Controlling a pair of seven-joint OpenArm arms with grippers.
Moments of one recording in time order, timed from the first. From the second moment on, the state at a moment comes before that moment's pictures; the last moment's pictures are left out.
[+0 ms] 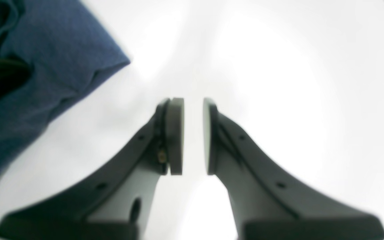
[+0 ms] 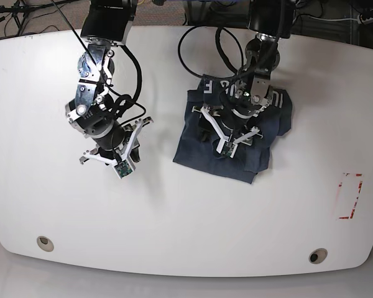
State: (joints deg) left arm -0.8 1.7 8.9 77.4 1.0 -11.6 25.9; right arm 3.1 -1.4 11.7 101.8 -4.5 40.5 -49.2
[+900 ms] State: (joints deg) left arm 0.2 -20.6 -14.0 74.6 -3.4 -29.9 29.2; right arm -1.6 -1.6 16.7 106.2 -4.7 40.5 -49.4
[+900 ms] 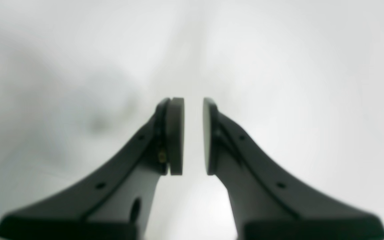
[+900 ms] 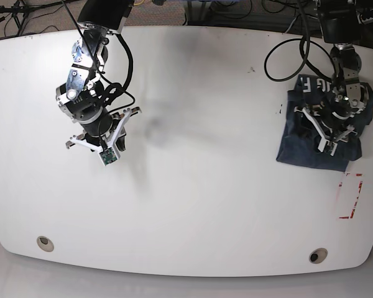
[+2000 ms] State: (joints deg) left arm -0.3 -37.5 -23.4 65.0 1.9 -41.8 36.1; right arm -10.3 -2.6 12.9 110.5 -4.8 40.6 -49.0
